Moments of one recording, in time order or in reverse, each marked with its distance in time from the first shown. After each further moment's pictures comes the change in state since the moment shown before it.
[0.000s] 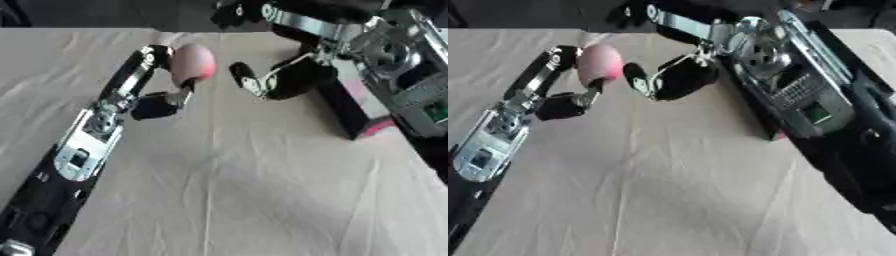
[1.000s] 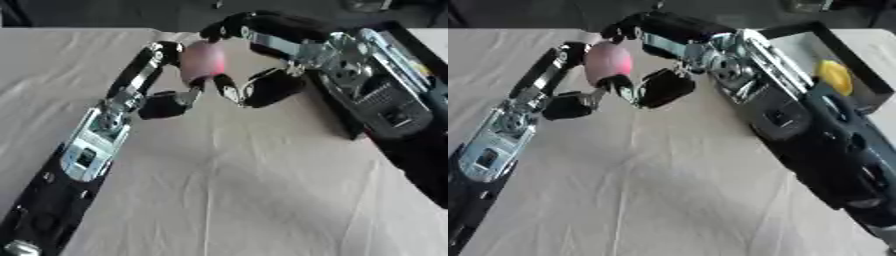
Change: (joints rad) left arm -0.017 -0.025 -0.021 -0.026 -0.001 -0.012 -0.011; right arm 0.001 0.052 0.030 0.113 0.103 -0.068 -0.003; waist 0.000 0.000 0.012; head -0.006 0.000
